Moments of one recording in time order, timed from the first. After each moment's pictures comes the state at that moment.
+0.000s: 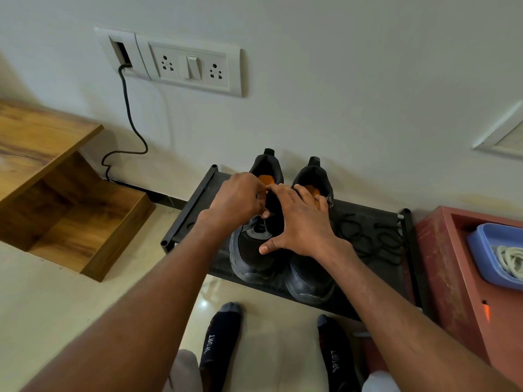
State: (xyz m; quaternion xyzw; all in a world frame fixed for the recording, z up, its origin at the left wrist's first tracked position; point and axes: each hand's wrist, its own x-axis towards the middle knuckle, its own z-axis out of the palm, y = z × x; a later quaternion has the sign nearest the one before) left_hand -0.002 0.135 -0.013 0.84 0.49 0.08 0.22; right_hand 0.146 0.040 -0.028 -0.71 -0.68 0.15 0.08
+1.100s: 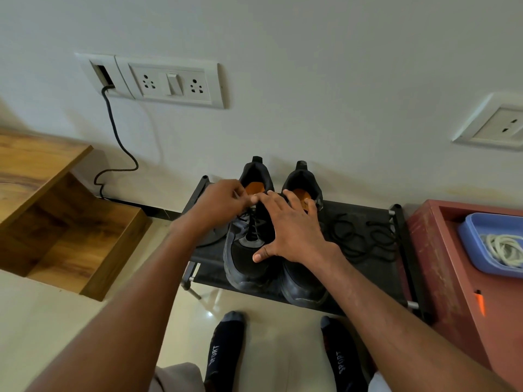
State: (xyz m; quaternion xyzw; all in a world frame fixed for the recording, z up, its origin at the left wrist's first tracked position) left_hand -0.016 0.141 -0.001 0.78 0.52 0.12 0.33; right_hand 0.145 0.039 -0.027 -0.71 -0.69 0.13 0.05
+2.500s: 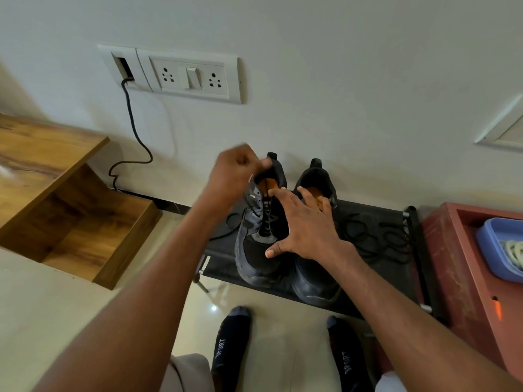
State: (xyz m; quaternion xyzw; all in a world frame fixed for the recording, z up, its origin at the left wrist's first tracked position) left_hand -0.011 0.145 0.023 0.66 0.43 0.39 0.48; right_hand 0.145 0.038 -0.026 -0.71 -0.69 0.15 0.06
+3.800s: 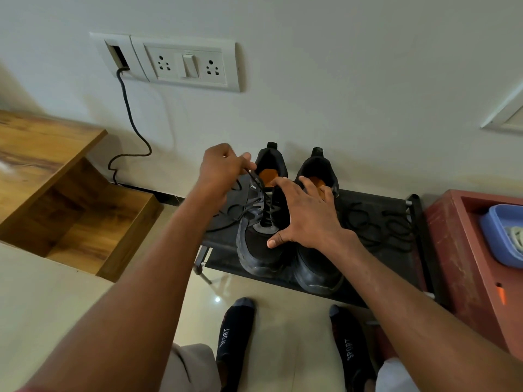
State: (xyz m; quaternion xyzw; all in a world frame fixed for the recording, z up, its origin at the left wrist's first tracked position) left_hand -0.017 0.151 0.013 0.56 0.56 0.36 0.49; right_hand 0.144 0.038 -0.025 -0.72 -0.68 0.15 0.07
